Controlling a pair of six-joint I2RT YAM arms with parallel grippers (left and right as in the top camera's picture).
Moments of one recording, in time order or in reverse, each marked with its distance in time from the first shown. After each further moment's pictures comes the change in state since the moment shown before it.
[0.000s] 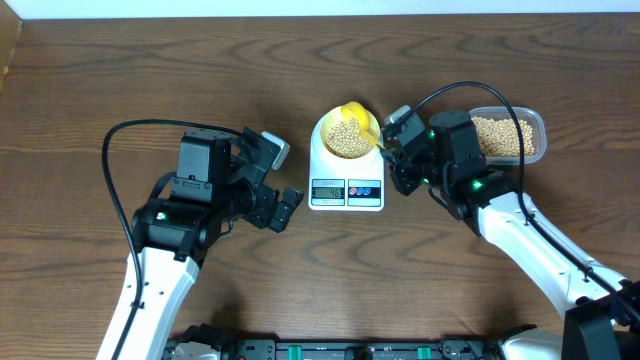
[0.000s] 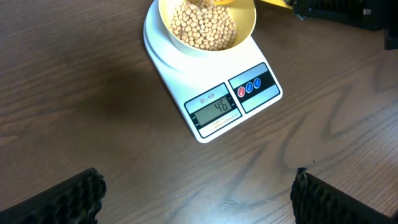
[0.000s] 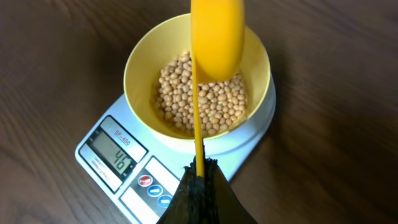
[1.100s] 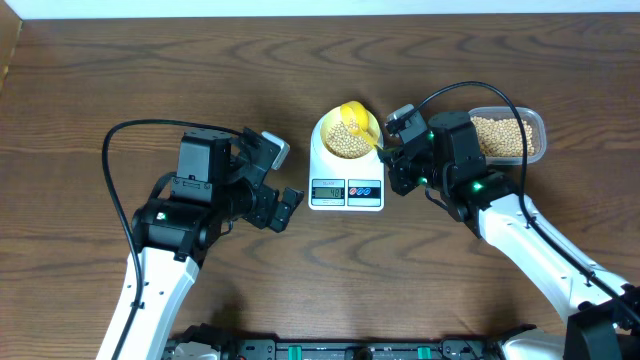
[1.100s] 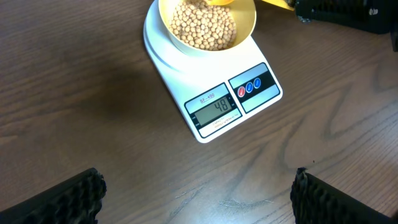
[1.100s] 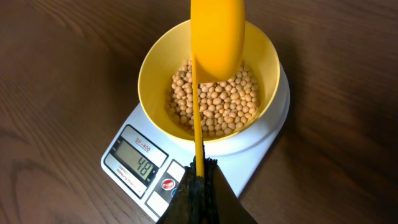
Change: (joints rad) left arm 0.000 0.000 0.000 0.000 0.000 0.000; right arm 0.008 -0.016 0.000 -0.006 -0.020 0.136
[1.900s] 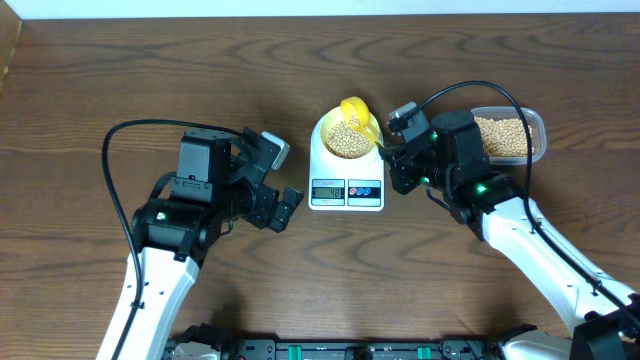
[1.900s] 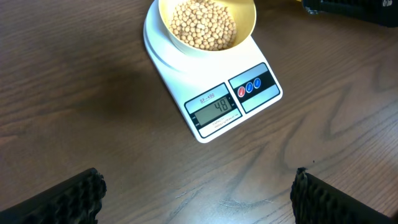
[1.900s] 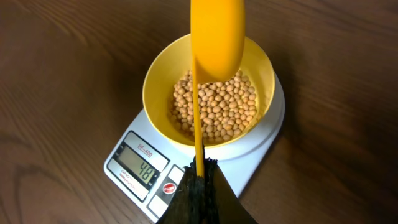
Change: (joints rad) left arm 0.000 0.000 0.000 0.000 0.000 0.000; right arm 0.000 -0.030 0.000 0.001 0.009 -0.002
